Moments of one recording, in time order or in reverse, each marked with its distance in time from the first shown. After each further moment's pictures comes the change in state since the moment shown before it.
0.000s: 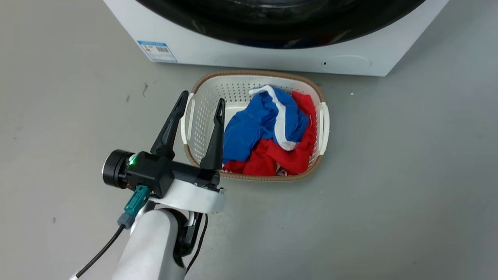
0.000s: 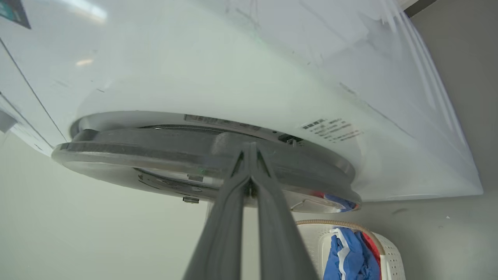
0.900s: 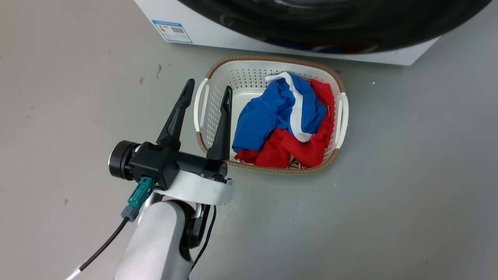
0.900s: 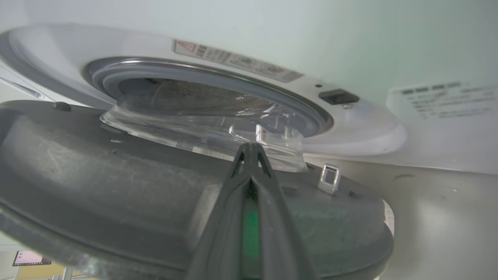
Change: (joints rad) left arm -0.053 0.000 -0.053 -0.009 -0.051 0.044 0.000; right arm -0.140 0.043 0.049 0.004 -0.114 -0.001 0.253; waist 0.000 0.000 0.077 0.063
